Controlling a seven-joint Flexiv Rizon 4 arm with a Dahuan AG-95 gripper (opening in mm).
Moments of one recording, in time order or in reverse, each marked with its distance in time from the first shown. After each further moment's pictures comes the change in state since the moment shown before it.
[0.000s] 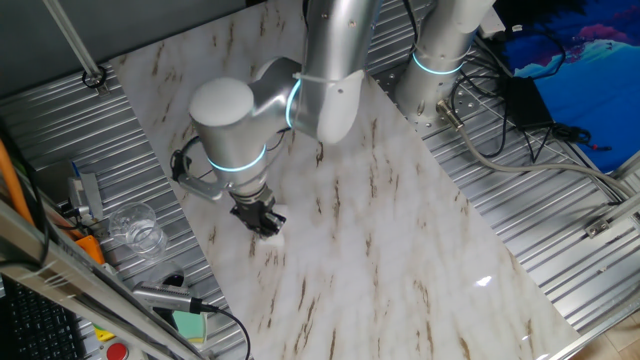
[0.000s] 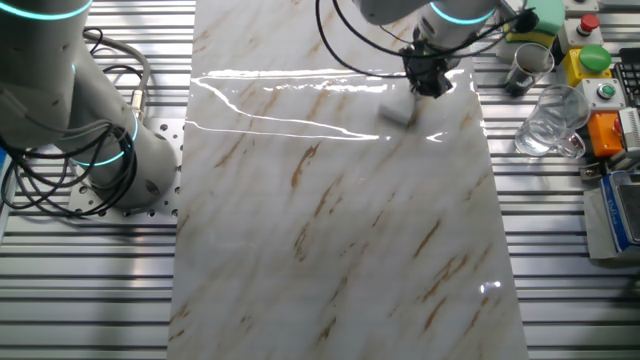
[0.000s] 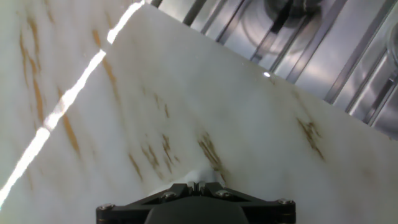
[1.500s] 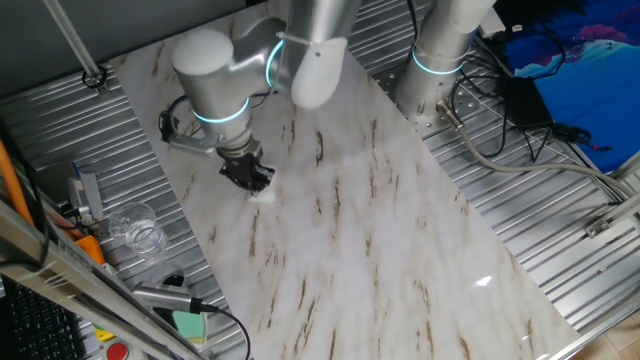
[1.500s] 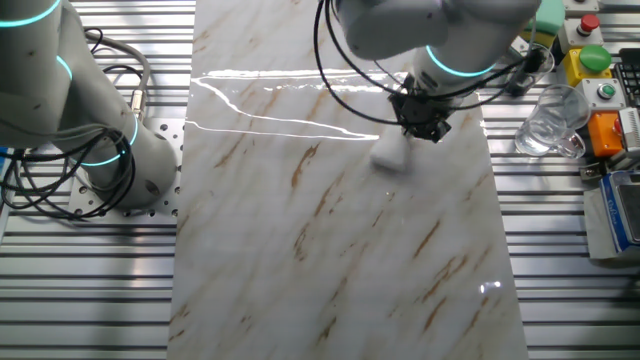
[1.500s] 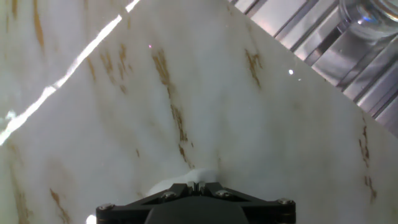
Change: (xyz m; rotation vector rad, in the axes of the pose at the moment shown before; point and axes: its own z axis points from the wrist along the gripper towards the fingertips) arm 0.084 -0.076 -0.028 0.005 0.058 -0.215
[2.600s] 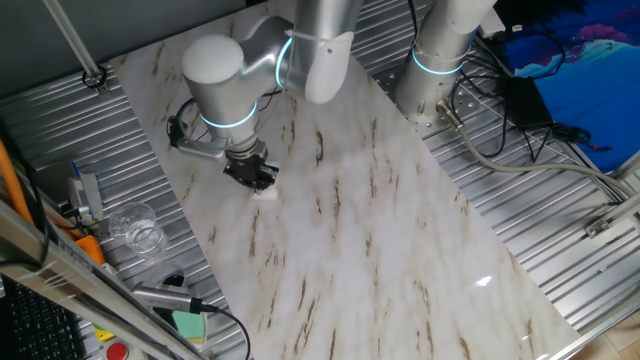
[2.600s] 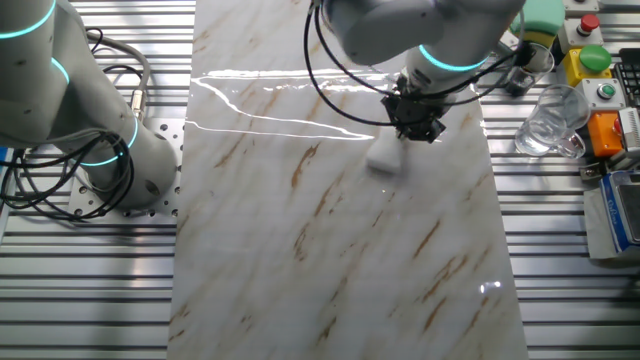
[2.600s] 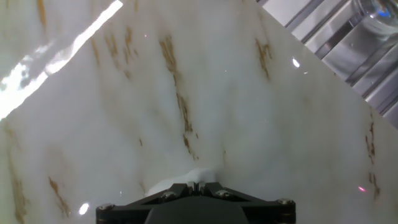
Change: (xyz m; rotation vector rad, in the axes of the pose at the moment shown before) arm 0.005 0.002 0.007 0.039 0.023 -0.002
